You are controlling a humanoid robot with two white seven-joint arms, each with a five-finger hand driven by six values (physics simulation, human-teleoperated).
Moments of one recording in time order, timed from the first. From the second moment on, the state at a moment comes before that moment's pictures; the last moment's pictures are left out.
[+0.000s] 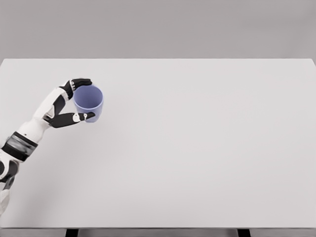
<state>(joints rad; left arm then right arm) -0.10 0.53 -0.21 -1.55 0.34 -0.32 -0.27 0.04 0.00 -0.22 0.09 -0.30 -0.32 -0.02</state>
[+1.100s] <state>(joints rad) -0.10 0.46 -0.21 -1.47 0.33 -0.35 -0.27 0.04 0.00 -0.22 0.09 -0.30 -0.32 -0.02</state>
